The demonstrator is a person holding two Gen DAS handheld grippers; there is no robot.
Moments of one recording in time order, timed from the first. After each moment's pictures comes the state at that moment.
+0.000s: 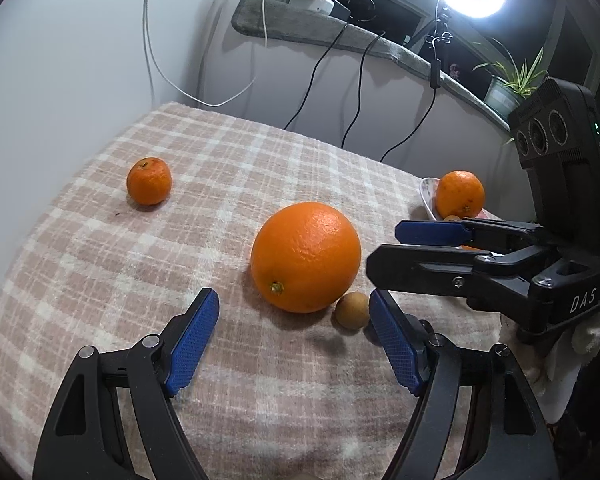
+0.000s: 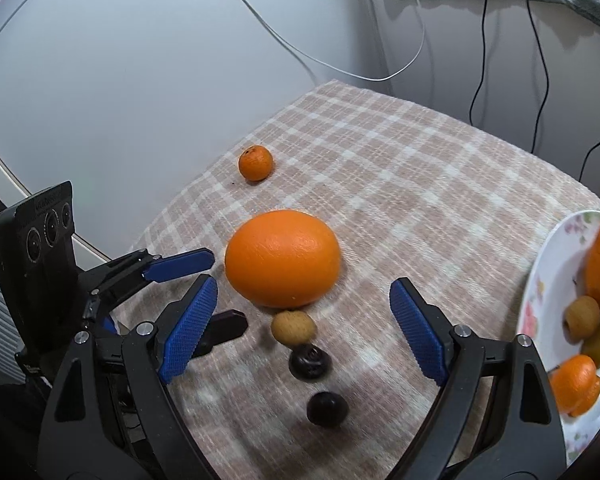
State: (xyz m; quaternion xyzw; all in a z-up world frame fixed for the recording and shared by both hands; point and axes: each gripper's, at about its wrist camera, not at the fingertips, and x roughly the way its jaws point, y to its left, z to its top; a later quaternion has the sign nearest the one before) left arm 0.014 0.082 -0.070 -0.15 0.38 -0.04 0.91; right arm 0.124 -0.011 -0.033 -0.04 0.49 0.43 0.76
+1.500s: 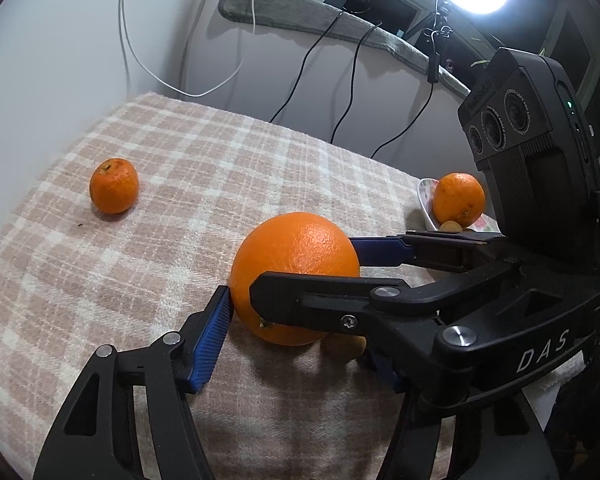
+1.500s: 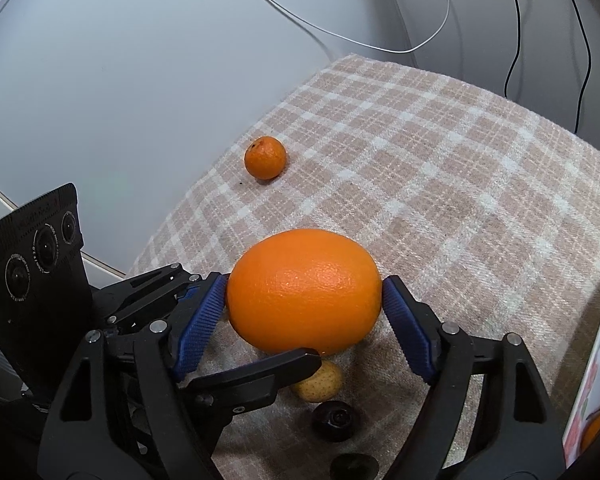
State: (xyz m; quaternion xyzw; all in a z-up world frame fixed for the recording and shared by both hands) left arm 0.043 0.079 -0.079 -0.16 0.39 -0.07 0.90; right arm 0.143 0.027 -0.063 -0.01 0.52 0.45 0.73
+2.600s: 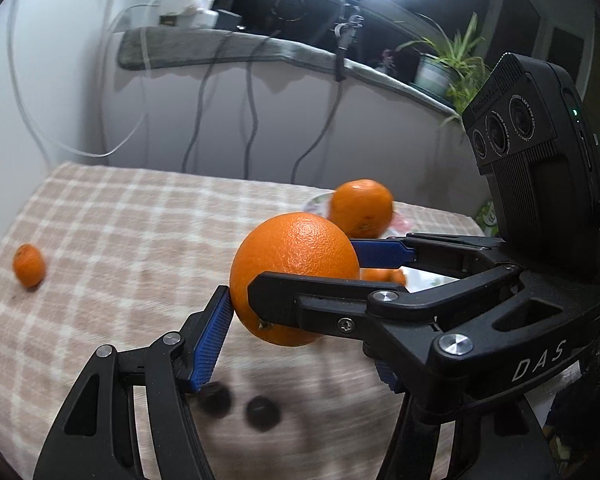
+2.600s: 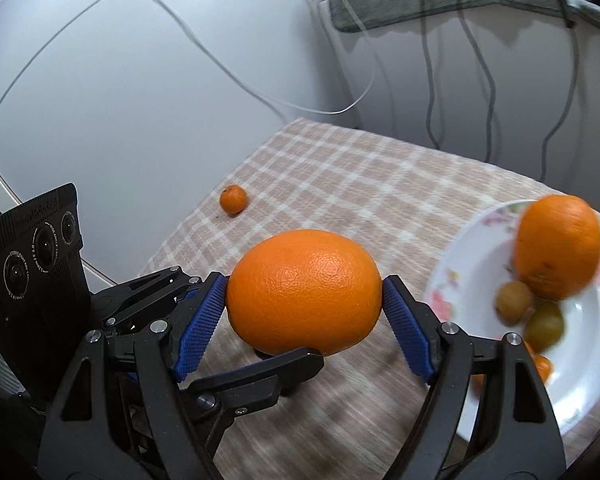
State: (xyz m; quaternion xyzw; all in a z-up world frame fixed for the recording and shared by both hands) left arm 0.057 -0.023 -0.031 -0.10 0.36 -0.14 0.92; right arm 0.135 -0.095 -0.004 0.02 0.46 0.40 0.79
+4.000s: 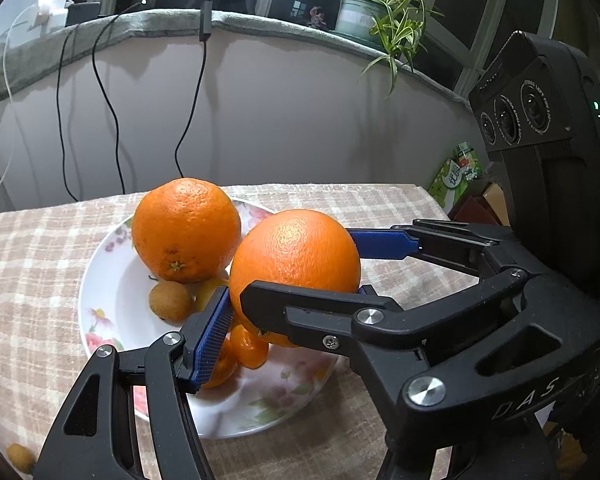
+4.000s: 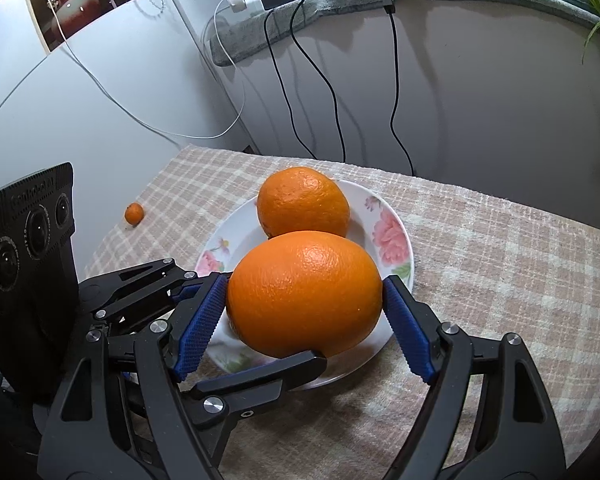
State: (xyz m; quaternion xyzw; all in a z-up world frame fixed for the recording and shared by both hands) left arm 0.117 -0.161 -0.043 -0.05 0.39 -0.22 0.89; right arm 0.163 -0.243 -0.009 0.03 0.46 0.30 0.84
